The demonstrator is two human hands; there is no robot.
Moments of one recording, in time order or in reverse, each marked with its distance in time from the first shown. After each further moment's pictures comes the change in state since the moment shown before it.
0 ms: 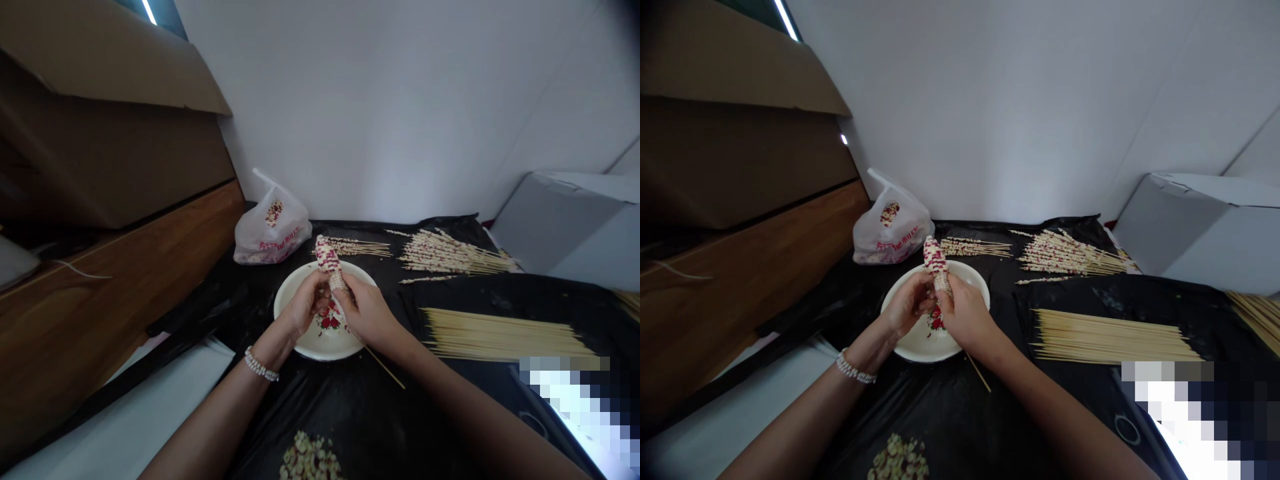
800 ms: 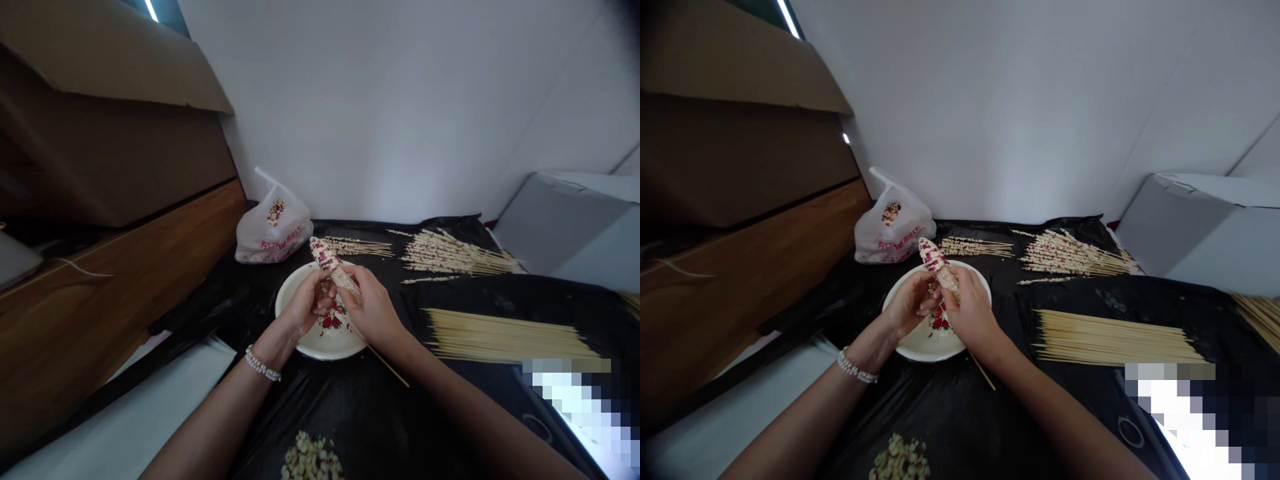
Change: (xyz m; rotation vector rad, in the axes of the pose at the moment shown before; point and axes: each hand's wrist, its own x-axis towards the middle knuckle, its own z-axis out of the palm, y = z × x) left_hand 0.002 0.001 -0.005 -0.122 -0.063 -0.121; right_hand -0.001 0.008 0.005 -0.007 0.180 -0.022
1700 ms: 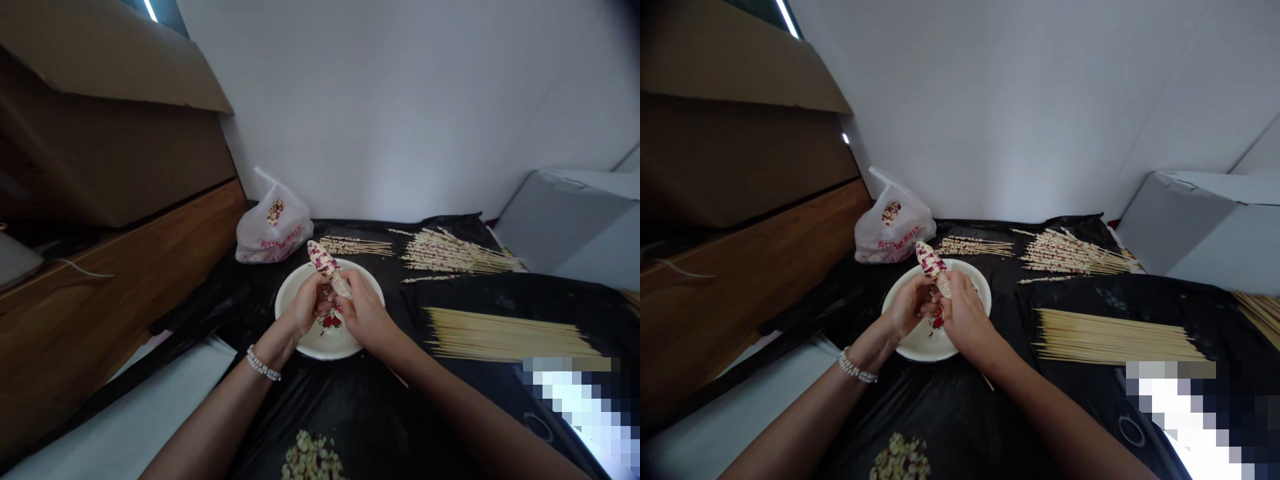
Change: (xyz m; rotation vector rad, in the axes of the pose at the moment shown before) left_hand -0.003 0.000 0.005 0.093 0.030 -0.001; right_hand -0.009 -0.004 0.006 0.082 -0.154 0.048
